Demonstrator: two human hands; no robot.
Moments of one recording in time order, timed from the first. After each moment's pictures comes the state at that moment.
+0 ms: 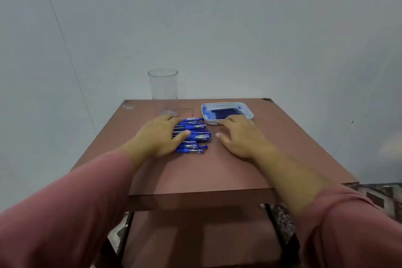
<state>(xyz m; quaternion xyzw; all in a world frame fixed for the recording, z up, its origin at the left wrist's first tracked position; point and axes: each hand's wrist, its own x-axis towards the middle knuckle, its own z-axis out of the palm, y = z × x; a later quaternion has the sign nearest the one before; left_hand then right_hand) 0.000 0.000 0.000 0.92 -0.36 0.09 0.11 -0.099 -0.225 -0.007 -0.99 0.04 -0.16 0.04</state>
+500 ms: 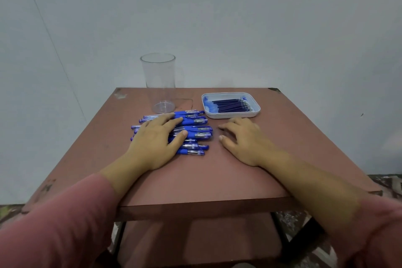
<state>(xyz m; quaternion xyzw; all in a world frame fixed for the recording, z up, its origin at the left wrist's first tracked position) 0.006 0.000 -0.038 0.91 -0.34 0.12 0.19 -0.090 -0.238 -0.031 -0.98 0.01 -0.14 0.10</state>
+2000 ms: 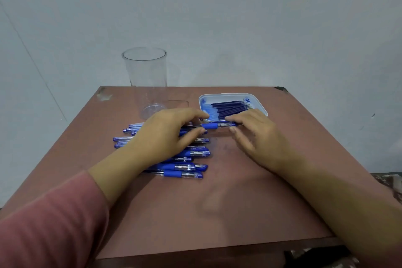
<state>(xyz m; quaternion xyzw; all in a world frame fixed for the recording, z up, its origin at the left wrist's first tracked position) 0.032 -0.045 -0.004 0.82 -0.49 0.14 0.27 -0.064 -0.271 -0.028 -0.90 -0.16 -0.38 0.16</state>
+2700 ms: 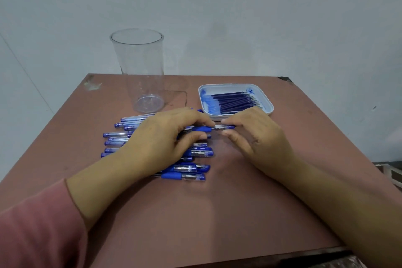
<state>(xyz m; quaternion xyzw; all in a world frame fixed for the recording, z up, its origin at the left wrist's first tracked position) 0.032 -0.041 -0.016 0.78 -0.51 0.11 0.34 -0.060 -0.253 -0.031 -0.88 -0.19 -0.42 0.13</state>
